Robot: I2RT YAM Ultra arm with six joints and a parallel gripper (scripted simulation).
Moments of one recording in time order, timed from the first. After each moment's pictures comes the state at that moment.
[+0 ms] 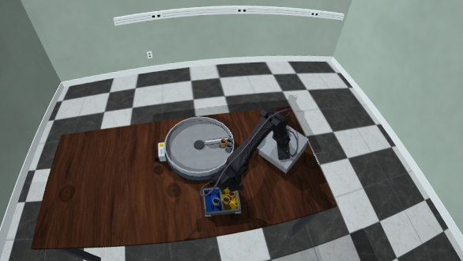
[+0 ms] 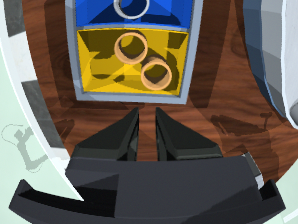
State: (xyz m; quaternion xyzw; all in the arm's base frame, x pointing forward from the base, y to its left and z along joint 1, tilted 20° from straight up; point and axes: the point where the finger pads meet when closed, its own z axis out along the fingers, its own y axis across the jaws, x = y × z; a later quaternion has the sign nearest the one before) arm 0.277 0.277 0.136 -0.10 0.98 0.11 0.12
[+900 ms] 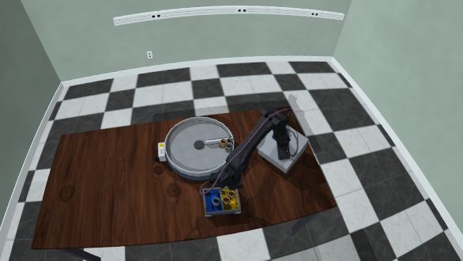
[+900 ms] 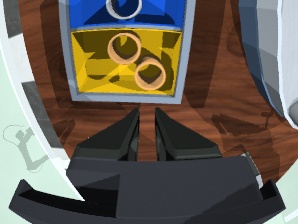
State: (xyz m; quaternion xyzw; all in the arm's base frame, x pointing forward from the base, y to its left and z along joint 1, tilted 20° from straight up) arm 0.279 0.269 0.134 -0.10 0.98 0.11 0.12
